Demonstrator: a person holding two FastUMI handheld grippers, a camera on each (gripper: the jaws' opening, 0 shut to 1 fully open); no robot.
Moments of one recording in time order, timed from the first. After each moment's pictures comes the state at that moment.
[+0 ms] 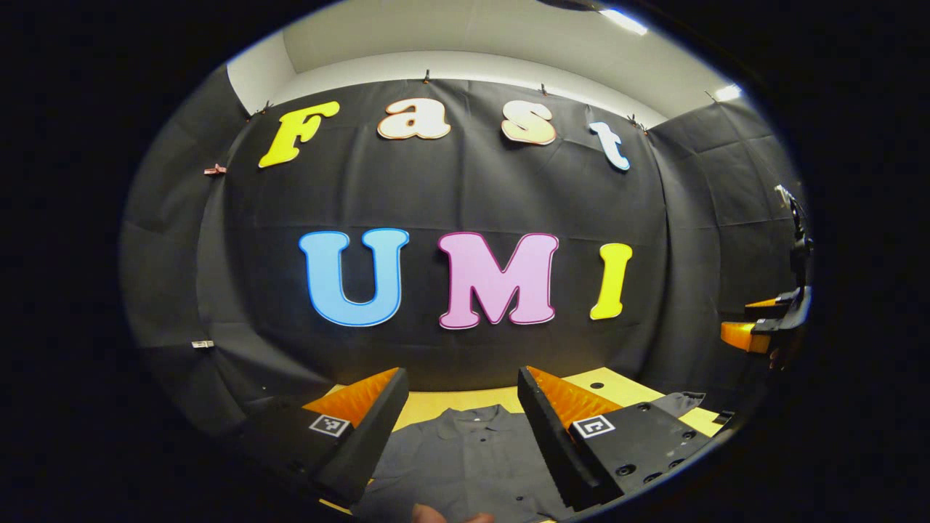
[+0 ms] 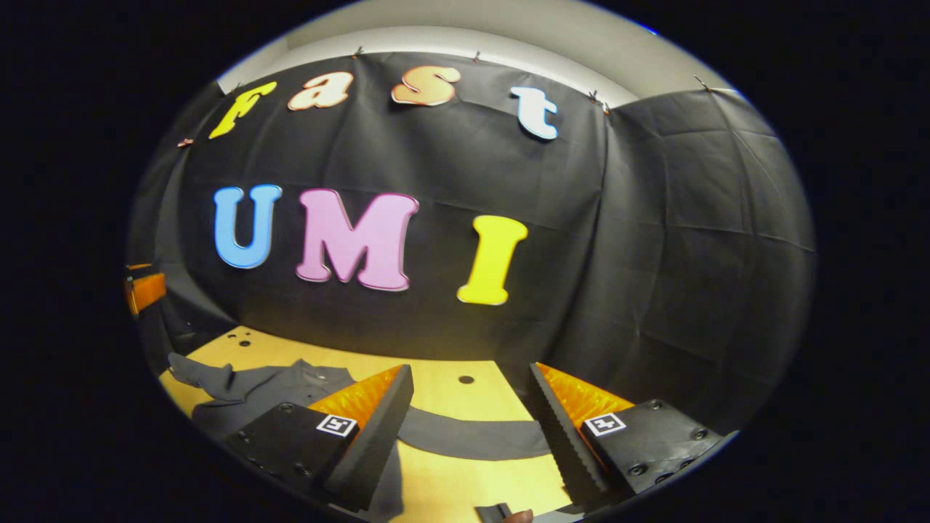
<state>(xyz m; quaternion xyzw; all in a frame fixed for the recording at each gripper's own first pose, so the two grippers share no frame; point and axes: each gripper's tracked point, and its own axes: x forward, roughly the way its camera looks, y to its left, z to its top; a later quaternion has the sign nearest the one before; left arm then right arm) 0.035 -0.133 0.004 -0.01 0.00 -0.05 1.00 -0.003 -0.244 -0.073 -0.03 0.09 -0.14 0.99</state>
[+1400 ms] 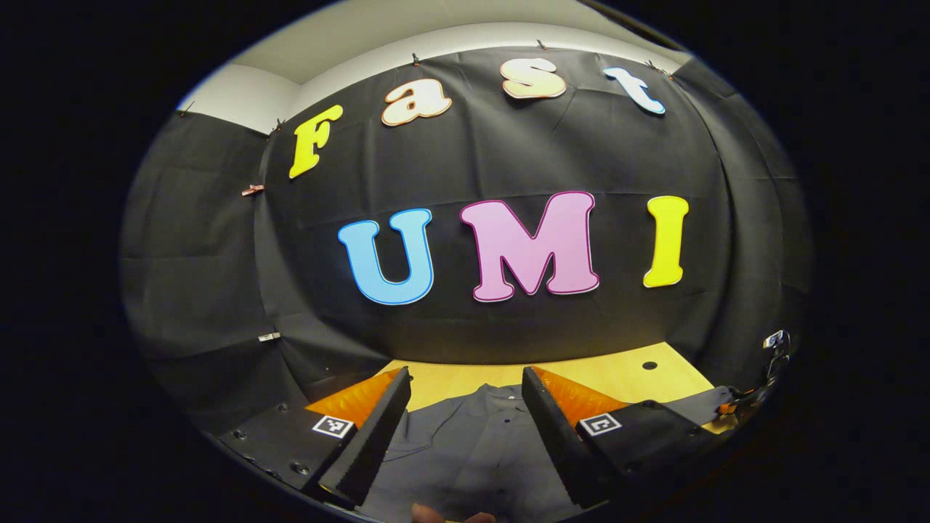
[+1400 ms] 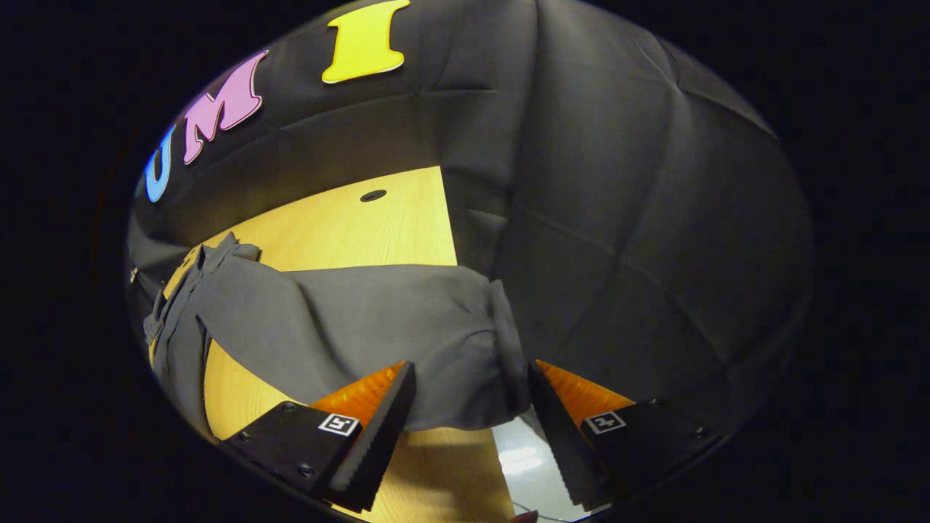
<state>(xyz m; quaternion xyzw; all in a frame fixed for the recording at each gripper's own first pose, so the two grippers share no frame) 0.041 -0.202 0.001 0.05 0.08 0.12 0.99 0.084 -0.472 -0.476 0.12 0.38 -0.08 0.91</state>
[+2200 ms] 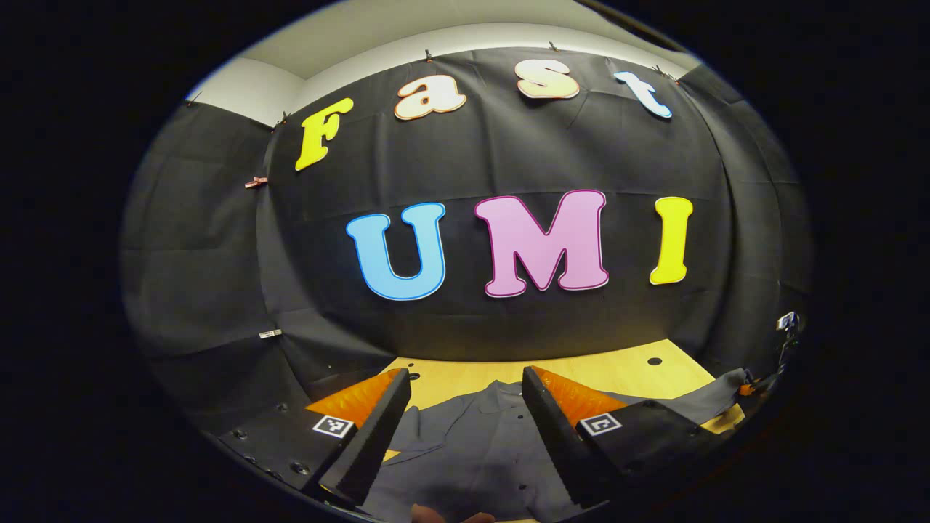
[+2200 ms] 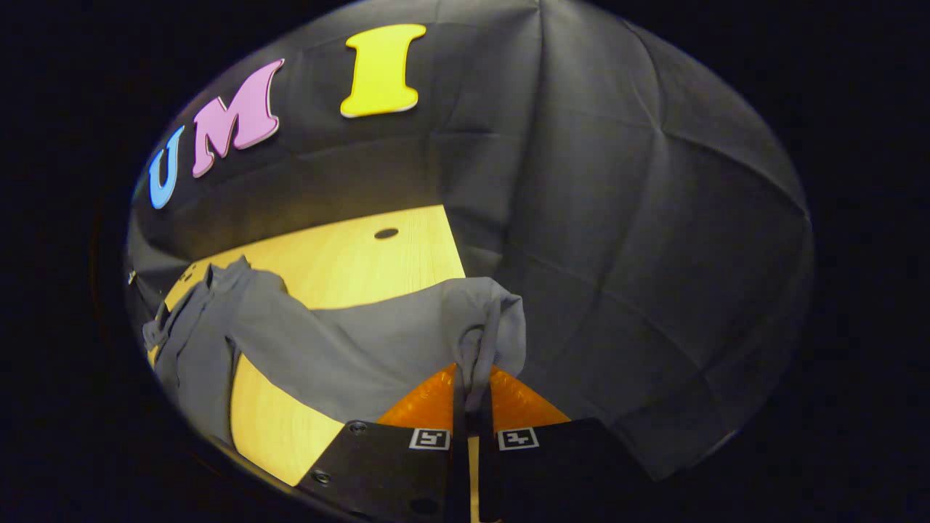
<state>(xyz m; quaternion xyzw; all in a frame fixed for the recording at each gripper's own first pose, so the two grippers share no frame) 0.036 -0.145 -0.015 0.02 0.08 0.11 0.99 0.069 -0.451 -0.380 0.08 0.30 -0.13 0.94</state>
